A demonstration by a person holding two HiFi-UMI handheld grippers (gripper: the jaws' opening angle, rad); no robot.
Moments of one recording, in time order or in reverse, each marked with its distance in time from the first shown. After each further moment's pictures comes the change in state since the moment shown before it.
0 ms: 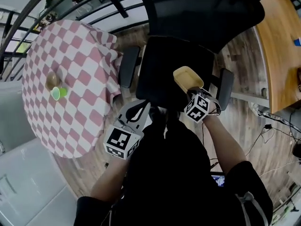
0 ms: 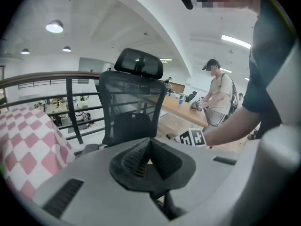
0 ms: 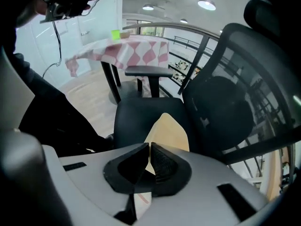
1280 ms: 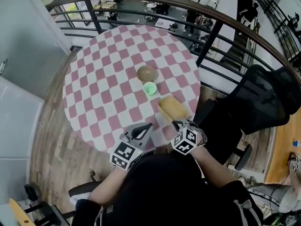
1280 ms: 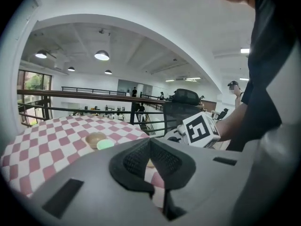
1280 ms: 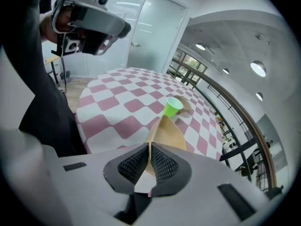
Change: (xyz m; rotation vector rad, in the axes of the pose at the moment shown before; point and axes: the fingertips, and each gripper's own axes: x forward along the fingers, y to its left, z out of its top) left arm -0.378 0.202 -0.085 -0.120 -0.276 0.381; right arm -0.053 0.255 0.461 -0.549 -0.289 0.008
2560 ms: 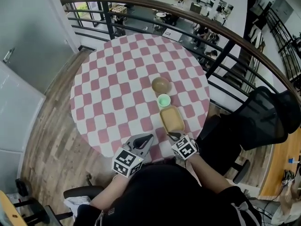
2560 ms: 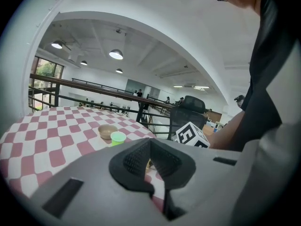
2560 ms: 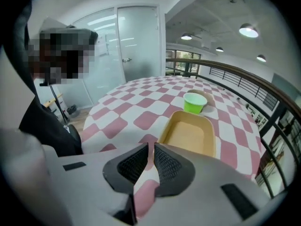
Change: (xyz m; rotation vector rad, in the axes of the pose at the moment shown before) left arm -0.041 0.046 -0.030 -0.147 -0.035 0.034; right arm 0.063 0.045 0.044 0.287 -0.131 0.220
